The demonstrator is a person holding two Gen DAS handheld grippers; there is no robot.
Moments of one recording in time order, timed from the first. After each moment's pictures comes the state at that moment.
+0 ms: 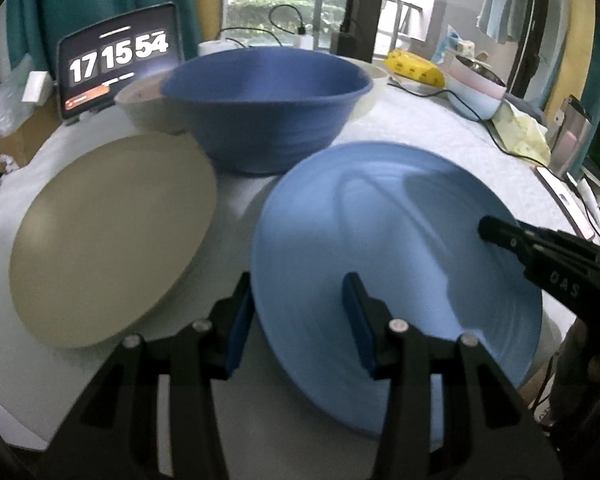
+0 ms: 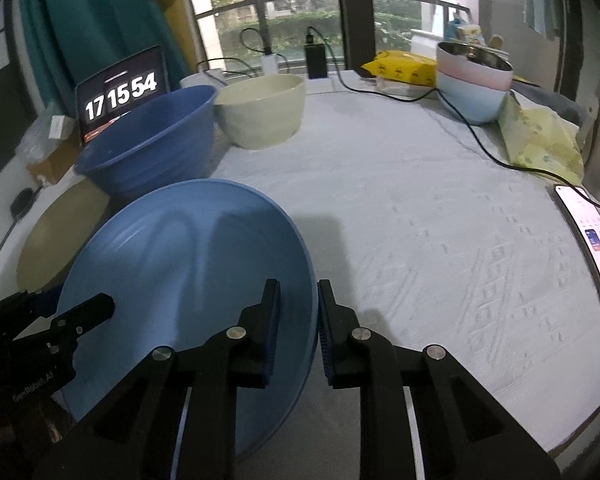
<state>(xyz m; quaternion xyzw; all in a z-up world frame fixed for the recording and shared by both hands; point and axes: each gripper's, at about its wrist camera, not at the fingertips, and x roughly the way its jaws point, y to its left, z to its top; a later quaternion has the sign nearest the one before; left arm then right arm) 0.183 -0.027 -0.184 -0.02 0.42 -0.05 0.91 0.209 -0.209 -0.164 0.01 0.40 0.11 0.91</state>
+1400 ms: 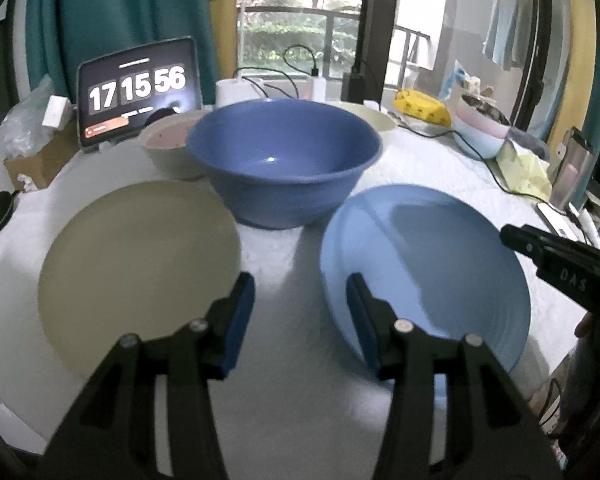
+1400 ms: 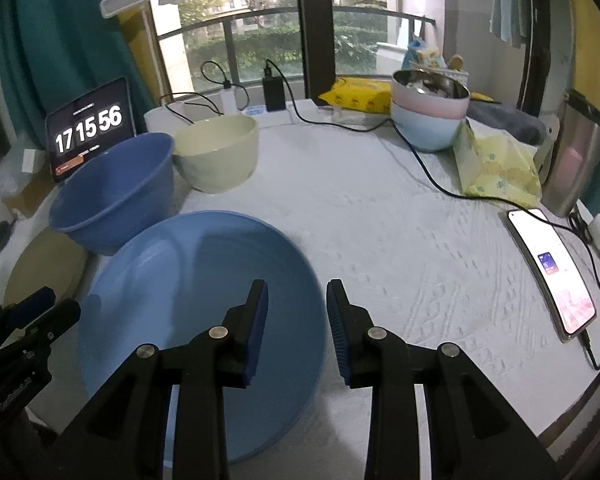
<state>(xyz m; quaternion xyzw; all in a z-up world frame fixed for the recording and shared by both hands) 0.178 -0.014 -0.152 -0.03 0.36 -0.02 0.93 0.209 -0.217 -0.129 0.01 0.37 0.06 0.93</state>
